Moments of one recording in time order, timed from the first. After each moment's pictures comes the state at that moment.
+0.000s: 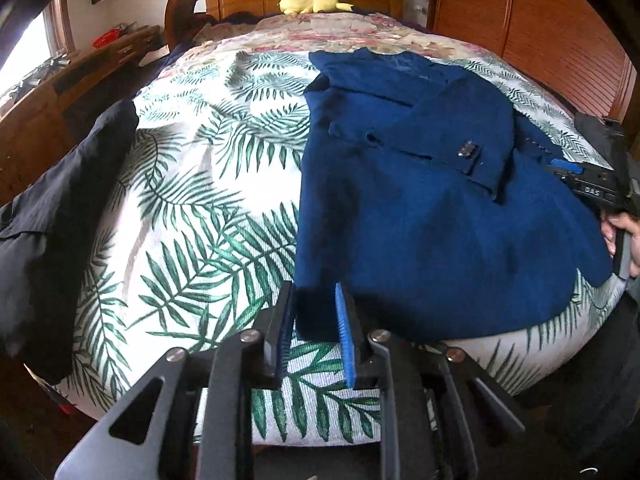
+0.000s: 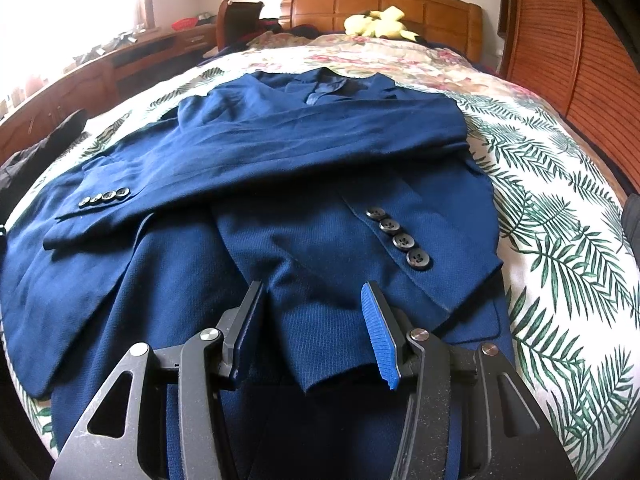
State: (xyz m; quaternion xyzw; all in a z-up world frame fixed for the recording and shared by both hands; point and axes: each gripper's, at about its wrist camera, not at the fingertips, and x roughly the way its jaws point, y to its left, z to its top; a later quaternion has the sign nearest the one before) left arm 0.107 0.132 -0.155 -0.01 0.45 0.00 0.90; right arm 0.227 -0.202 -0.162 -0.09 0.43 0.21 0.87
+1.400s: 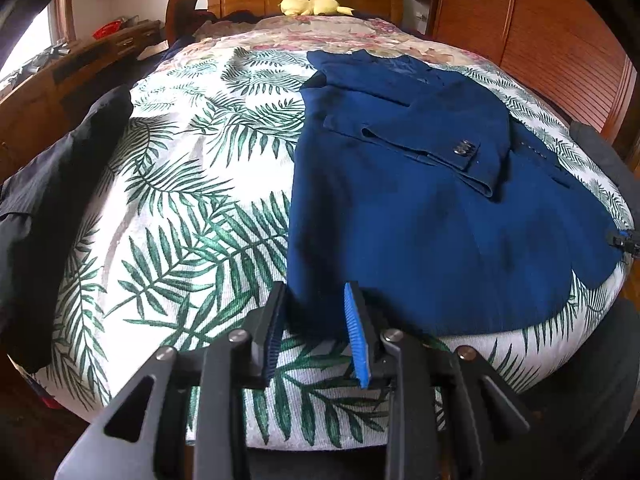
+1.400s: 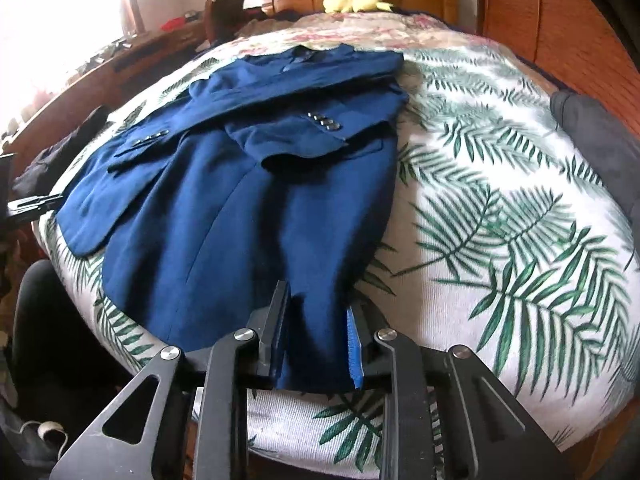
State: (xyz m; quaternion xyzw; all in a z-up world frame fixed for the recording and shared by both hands) left arm 0.105 0.132 -0.164 -0.03 0.44 -0.01 0.90; right arm 0.116 -0.306 -0.136 -0.04 0.48 0.21 0.85
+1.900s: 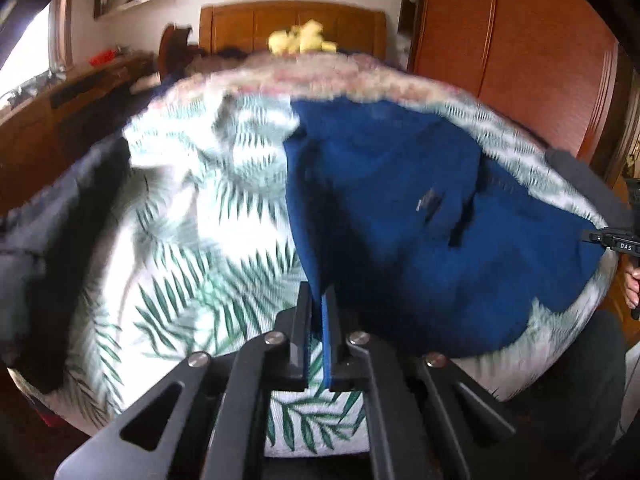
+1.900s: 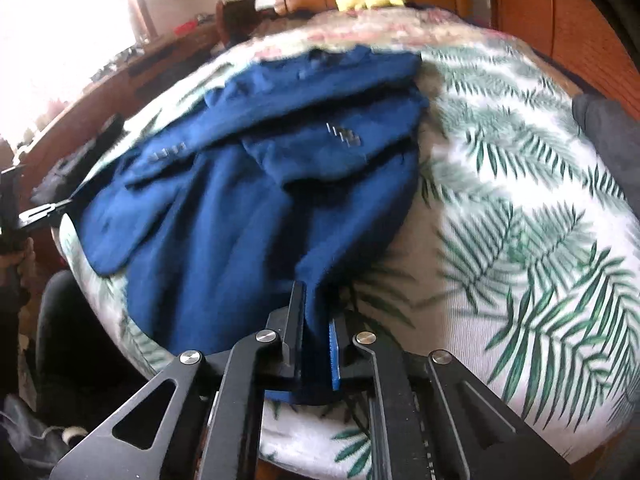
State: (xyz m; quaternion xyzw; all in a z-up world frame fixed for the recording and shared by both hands) left arm 0.090 0.126 -0.107 -0.03 0.36 -0.04 0.93; right arm 0.133 -0.300 -0.114 -0.02 0.47 0.25 0.85
